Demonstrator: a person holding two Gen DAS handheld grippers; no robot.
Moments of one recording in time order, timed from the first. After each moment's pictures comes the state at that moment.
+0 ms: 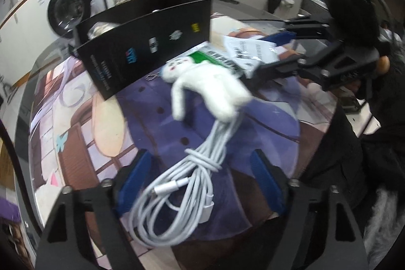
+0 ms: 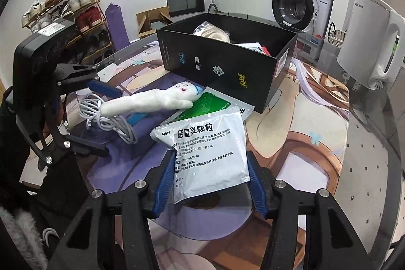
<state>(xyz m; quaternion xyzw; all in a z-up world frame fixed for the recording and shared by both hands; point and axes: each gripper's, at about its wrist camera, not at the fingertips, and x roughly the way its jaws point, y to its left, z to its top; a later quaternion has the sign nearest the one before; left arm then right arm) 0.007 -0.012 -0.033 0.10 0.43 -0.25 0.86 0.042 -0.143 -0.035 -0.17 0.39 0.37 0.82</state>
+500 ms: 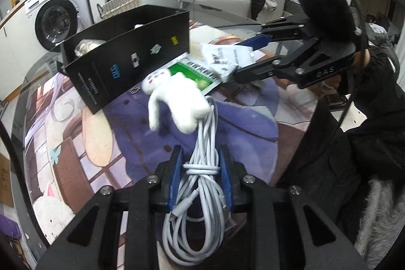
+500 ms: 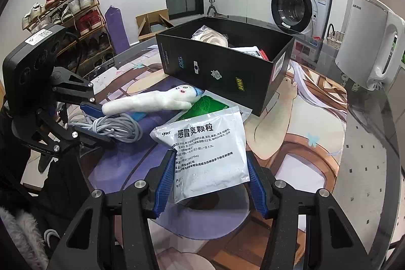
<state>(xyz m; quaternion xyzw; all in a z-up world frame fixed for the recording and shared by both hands) -0.003 -0.016 -0.022 0.11 0.41 -0.29 0.86 0.044 -0.145 -0.032 -0.17 0.39 0.38 0.82</state>
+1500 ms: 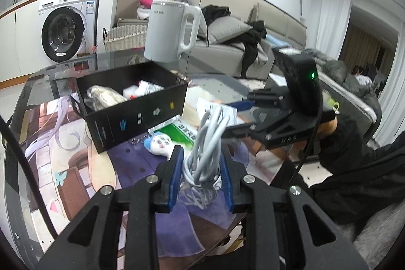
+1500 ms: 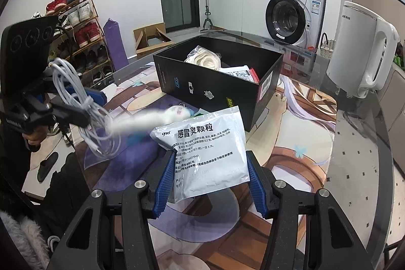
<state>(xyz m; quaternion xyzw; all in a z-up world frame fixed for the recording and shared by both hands) -0.009 0.015 0.034 -0.02 0.31 -0.32 0.89 0.044 -0.154 -0.014 -0.15 0.36 0.37 0.84</state>
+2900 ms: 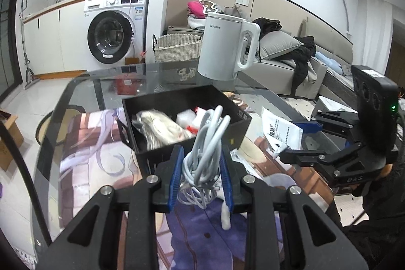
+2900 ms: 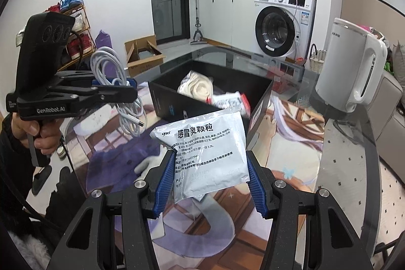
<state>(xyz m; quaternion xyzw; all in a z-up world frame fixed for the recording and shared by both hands) 0.049 0.019 0.042 -0.03 0.30 -0.17 0.94 0.046 -0.147 0.020 -0.14 0.32 0.35 0.87</state>
